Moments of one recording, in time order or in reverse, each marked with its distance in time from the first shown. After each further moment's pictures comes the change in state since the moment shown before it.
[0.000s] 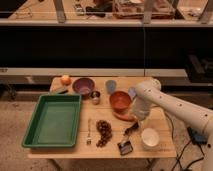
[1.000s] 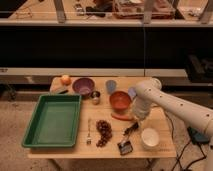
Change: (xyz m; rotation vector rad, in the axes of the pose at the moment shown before) arm -0.011 0.000 -0.006 0.010 -0.007 -0.018
